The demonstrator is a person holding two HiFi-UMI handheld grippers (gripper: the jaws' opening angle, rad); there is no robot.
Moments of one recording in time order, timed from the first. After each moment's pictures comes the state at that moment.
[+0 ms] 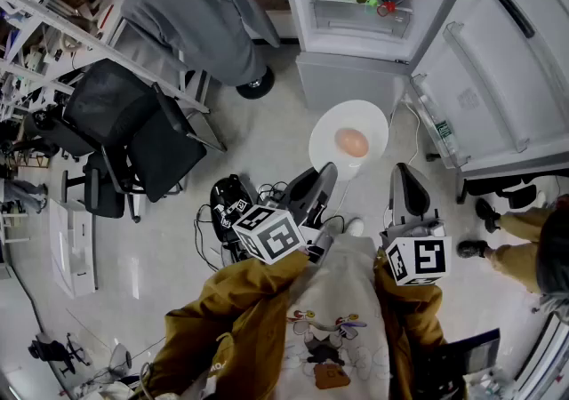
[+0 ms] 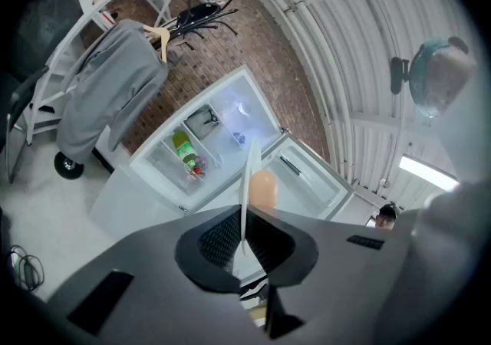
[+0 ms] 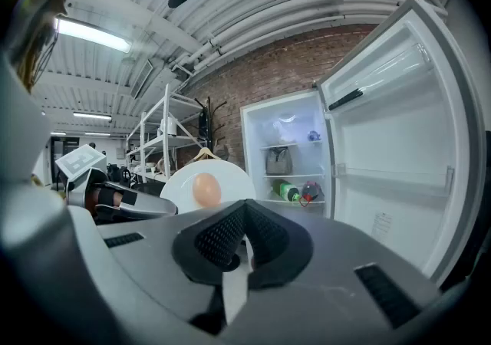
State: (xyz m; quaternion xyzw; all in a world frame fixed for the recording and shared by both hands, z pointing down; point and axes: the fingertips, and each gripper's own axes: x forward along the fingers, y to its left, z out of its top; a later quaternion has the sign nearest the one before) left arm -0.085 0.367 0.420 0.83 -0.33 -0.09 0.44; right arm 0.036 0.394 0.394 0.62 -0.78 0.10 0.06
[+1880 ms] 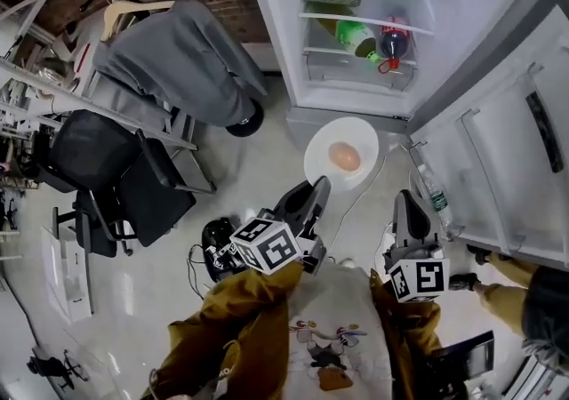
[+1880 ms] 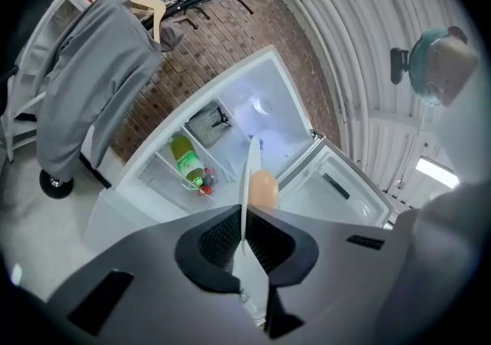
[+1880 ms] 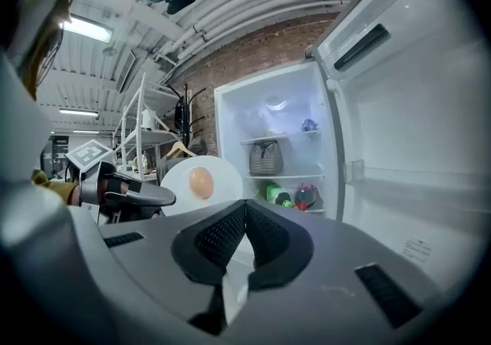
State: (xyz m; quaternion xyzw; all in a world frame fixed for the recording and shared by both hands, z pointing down) left arm -0.066 0.145 0.443 0.83 -0.35 -0.08 0.42; right arm 0.082 0.196 0.426 0.62 -0.78 0.12 0.05
